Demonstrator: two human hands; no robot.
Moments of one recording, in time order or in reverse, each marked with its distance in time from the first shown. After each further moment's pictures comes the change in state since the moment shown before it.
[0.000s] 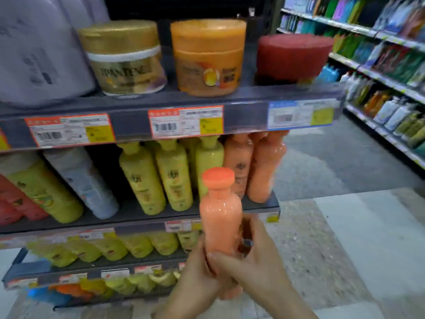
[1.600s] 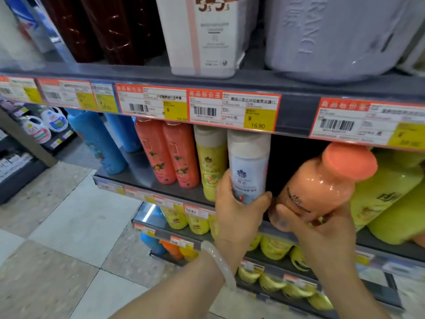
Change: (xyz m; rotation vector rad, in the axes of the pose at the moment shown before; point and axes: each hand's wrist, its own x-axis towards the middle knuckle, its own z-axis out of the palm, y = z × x) left_hand 0.034 0.019 -0.220 0.019 0.720 0.194; right_hand 0.082 -0.024 0.197 0.029 0.159 -0.235
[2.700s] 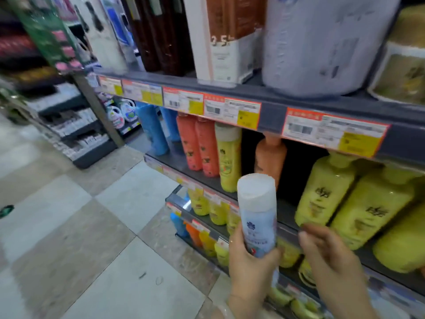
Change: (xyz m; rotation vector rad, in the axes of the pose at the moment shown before) left_hand -0.121 -0.012 0.053 -0.106 0.263 -0.258; right_hand 0.000 0.039 -0.085 -0.028 -0.396 0.139
